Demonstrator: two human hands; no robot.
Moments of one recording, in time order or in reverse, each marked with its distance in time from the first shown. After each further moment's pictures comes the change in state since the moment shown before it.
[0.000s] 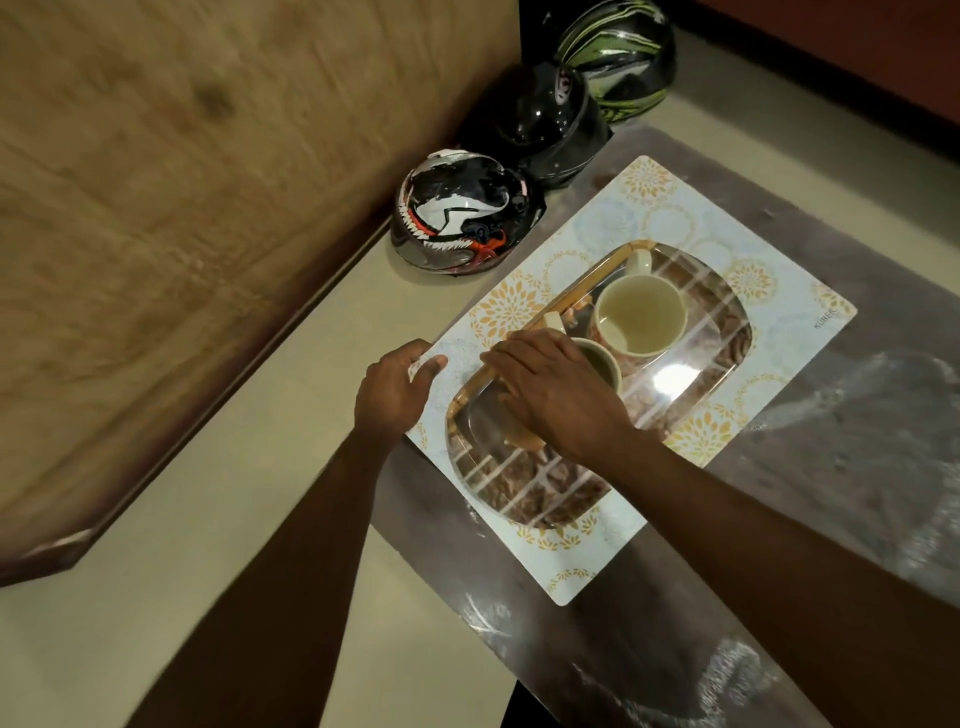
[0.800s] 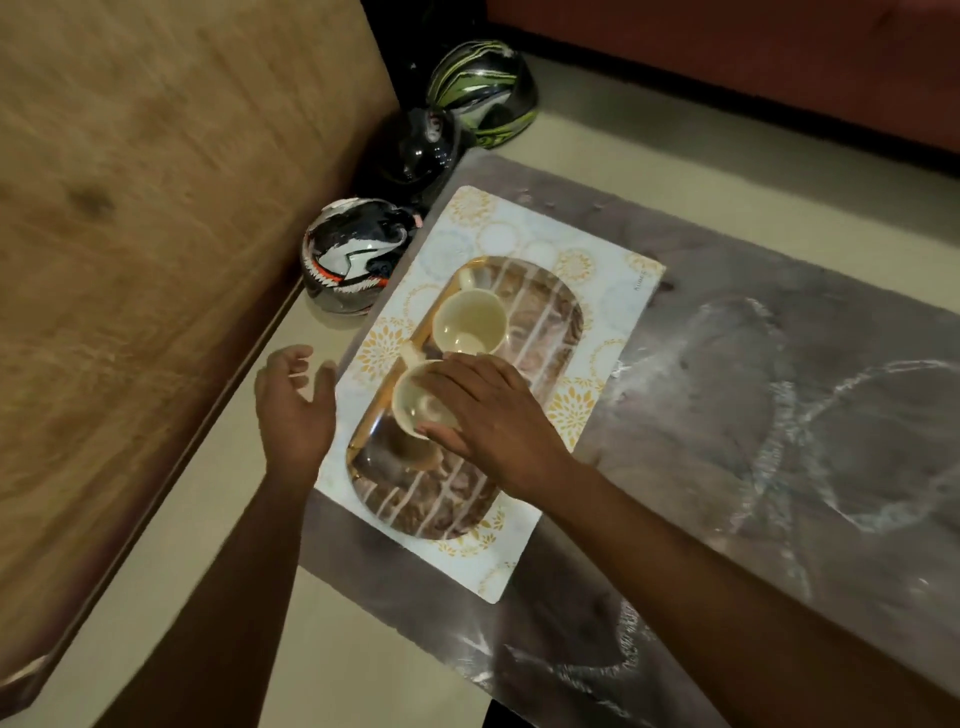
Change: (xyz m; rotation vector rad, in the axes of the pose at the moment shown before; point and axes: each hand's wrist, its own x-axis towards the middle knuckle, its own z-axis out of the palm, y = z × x) left_hand -0.022 0.067 -0.011 -0.138 0.329 -0.025; right_hand -0.061 -0.007 -0.050 0.176 0.207 0.202
